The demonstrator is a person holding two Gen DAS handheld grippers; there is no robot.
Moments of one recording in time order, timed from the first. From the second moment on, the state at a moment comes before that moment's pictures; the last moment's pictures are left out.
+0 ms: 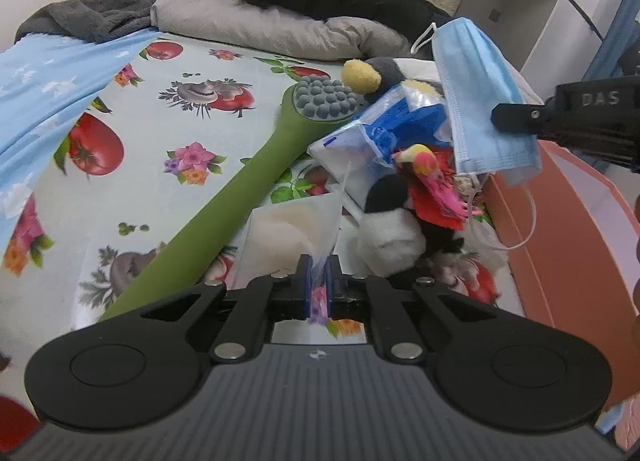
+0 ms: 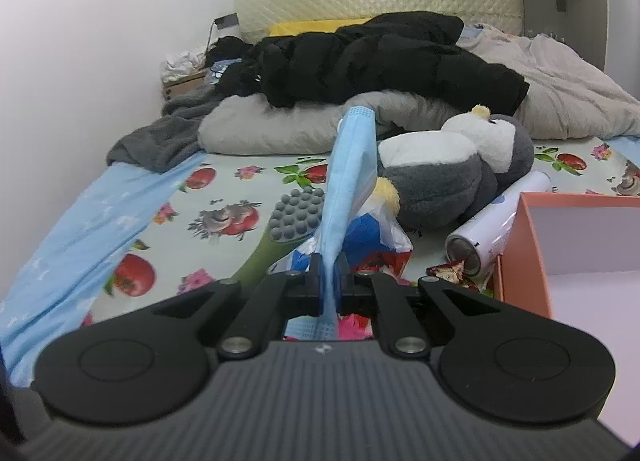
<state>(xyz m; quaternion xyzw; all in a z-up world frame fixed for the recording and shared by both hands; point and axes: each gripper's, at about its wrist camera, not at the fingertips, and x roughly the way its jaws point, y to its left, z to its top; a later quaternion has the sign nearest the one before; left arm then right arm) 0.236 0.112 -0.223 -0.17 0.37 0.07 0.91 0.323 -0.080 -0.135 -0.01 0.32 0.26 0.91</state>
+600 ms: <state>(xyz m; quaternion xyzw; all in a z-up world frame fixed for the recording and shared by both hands) 0.150 0.080 -0.215 -0.16 0.42 0.05 0.89 0.193 -0.127 -0.155 -0.07 0.41 0.25 0.87</state>
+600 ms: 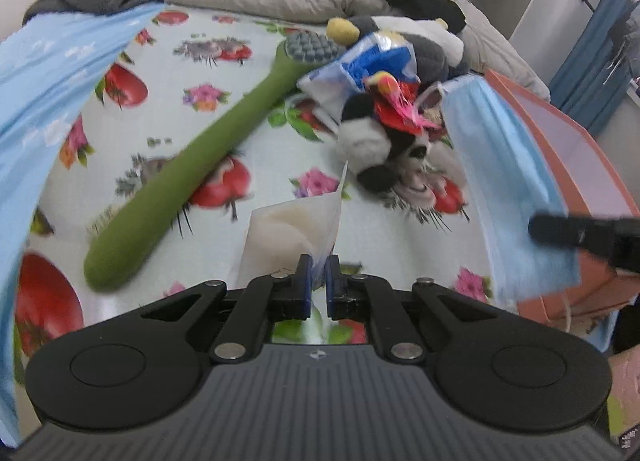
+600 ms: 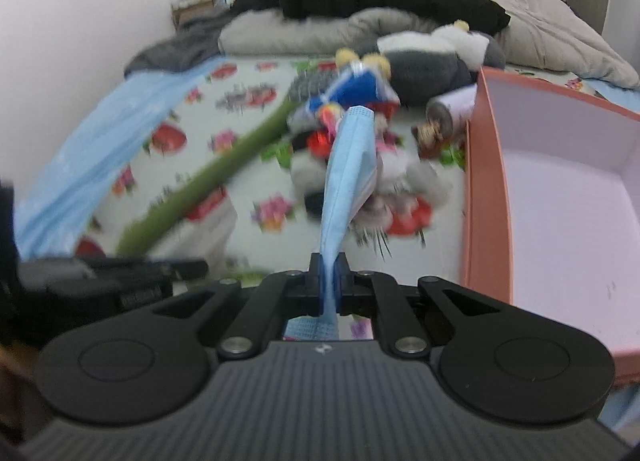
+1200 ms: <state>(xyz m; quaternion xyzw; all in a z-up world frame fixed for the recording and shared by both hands) 0.154 0.062 -0.226 -0.18 0.46 0.01 0.87 0.197 -0.139 -0.210 -0.08 0.47 0.22 0.85</state>
